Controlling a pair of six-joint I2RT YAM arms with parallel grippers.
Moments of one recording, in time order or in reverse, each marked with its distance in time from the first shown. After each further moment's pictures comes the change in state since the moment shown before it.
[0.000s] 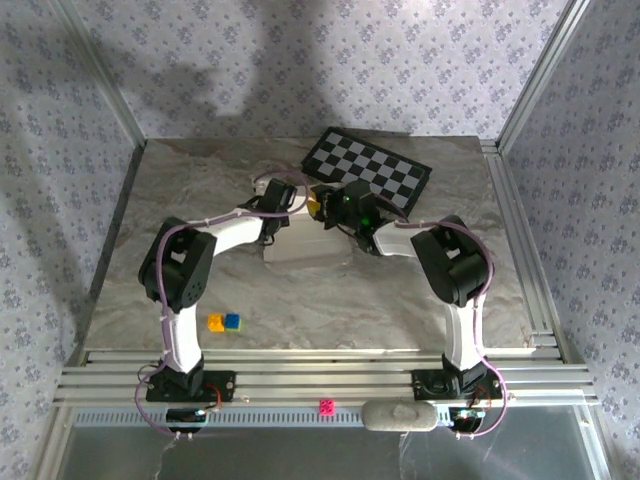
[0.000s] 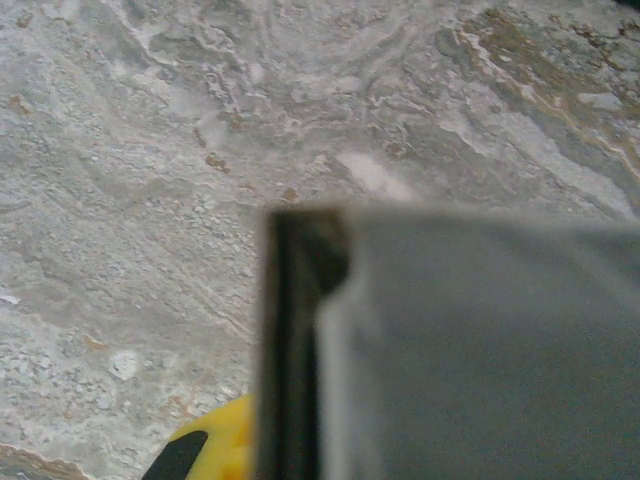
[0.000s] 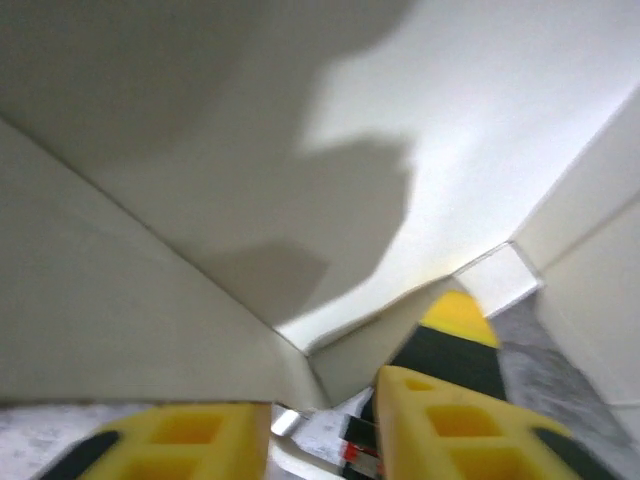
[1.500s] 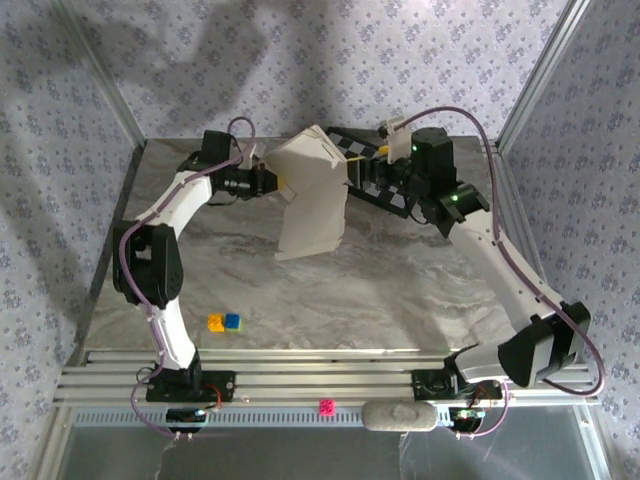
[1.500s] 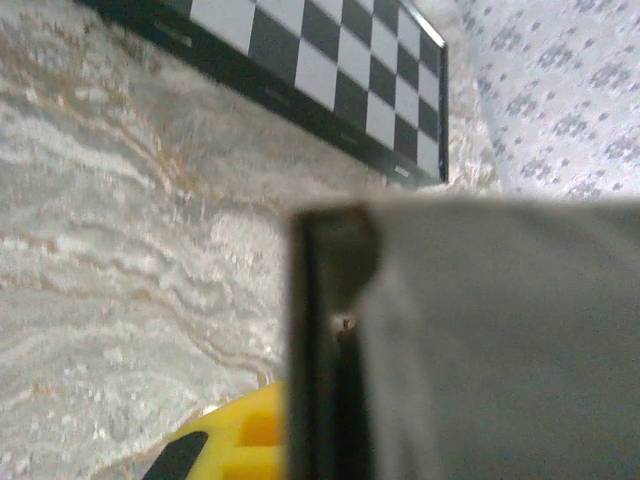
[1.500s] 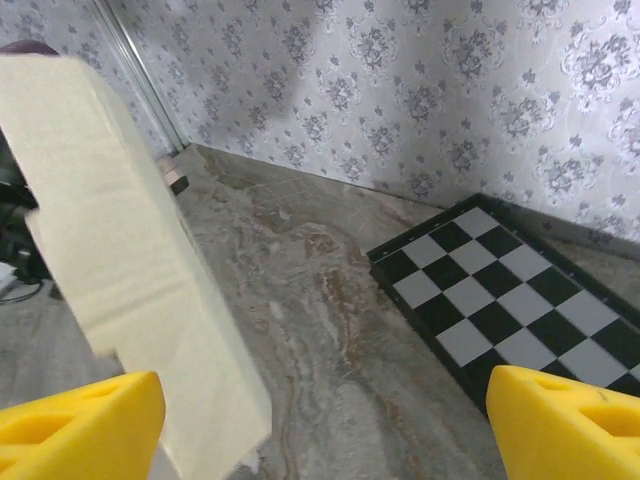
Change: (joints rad) left arm 0.306 -0.036 0.342 -0.391 1.241 0.210; right arm -0.140 -0.593 0.283 -0.935 0.083 -1.782
